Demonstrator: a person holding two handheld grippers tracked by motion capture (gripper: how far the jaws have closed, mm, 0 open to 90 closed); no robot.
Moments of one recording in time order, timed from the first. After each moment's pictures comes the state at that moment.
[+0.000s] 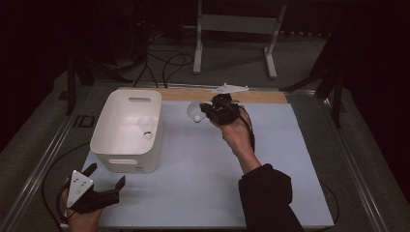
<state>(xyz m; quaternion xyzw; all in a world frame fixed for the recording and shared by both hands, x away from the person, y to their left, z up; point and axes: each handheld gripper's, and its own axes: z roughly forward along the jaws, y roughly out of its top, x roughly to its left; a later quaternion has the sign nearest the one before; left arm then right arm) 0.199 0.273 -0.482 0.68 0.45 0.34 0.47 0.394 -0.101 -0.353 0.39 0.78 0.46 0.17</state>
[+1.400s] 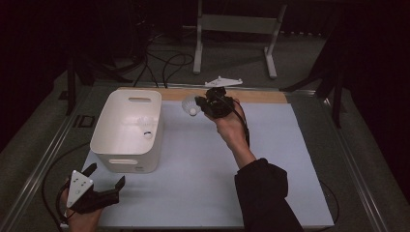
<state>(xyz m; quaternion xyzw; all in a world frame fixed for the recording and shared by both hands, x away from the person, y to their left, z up) 0.198 0.273 -0.482 0.68 0.45 0.34 0.47 0.405 -0.086 -0.343 0.38 0.78 0.46 0.19</state>
